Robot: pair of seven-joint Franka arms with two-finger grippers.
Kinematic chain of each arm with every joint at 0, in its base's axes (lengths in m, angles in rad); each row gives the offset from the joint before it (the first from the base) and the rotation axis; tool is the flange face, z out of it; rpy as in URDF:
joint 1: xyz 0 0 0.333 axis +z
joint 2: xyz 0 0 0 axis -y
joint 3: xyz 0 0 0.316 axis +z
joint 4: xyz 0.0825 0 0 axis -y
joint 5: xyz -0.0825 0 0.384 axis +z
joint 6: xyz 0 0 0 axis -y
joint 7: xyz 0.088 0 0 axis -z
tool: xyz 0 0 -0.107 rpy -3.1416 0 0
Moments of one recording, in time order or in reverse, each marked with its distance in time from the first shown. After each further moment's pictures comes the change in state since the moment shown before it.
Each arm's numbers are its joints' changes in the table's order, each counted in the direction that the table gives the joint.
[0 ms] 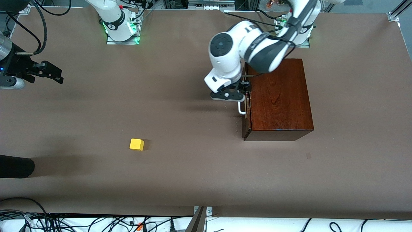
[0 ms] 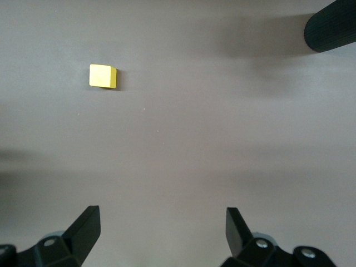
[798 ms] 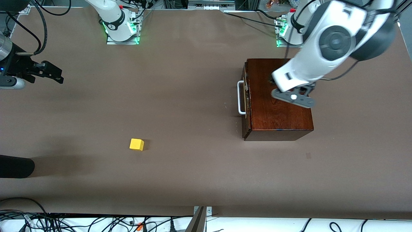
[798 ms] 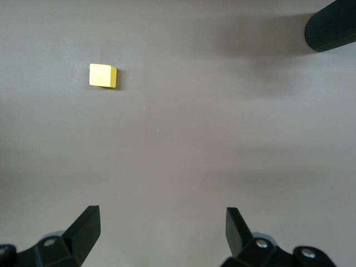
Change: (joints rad) left arm 0.320 0.220 0.007 0.017 -0.243 -0.195 0.520; right arm 0.000 0.000 0.000 0.000 0.000 -0.001 -0.001
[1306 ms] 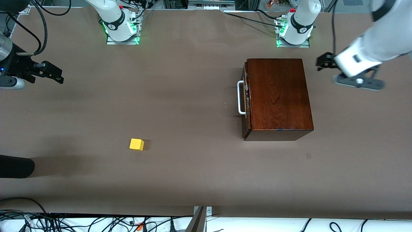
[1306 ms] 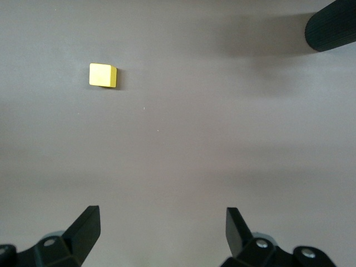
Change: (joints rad) left arm 0.109 0.161 0.125 -0.001 0.001 -0.244 0.224; right arm 0.000 -0.001 0.000 0.000 0.000 0.000 0.000
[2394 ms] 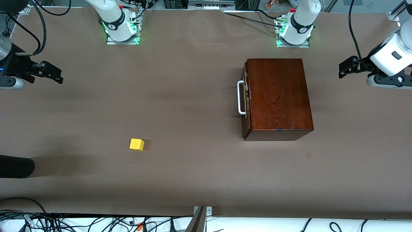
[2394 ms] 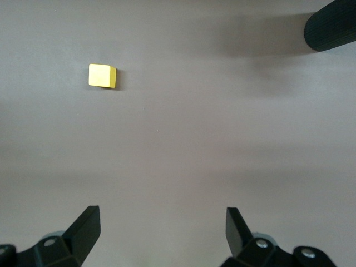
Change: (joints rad) left arm 0.018 0.058 0.154 0.001 0.001 0.092 0.000; right arm -0.003 0.000 0.000 0.001 0.001 0.000 0.000
